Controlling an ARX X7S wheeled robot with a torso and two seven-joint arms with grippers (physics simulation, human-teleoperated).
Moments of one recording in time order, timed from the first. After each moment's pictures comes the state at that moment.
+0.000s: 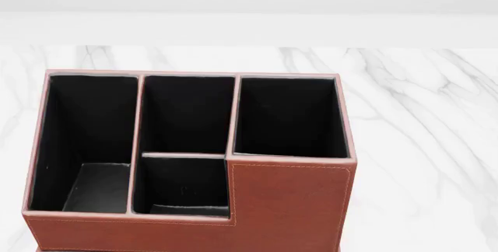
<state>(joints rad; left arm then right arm) 0.79 0.00 -1.20 1.05 -0.35 -0.04 -1.23 0.51 0.09 -1.77 0.40 0.76 -0.41 0.52</state>
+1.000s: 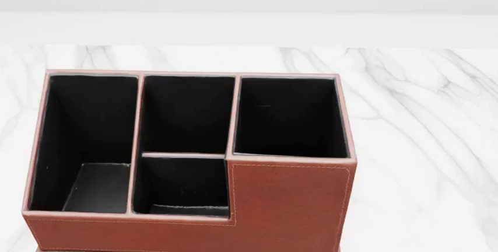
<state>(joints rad) 0.79 0.00 -1.21 1.05 -0.36 -0.03 -1.23 0.48 0.05 -1.73 0.49 0.75 -0.41 0.48</state>
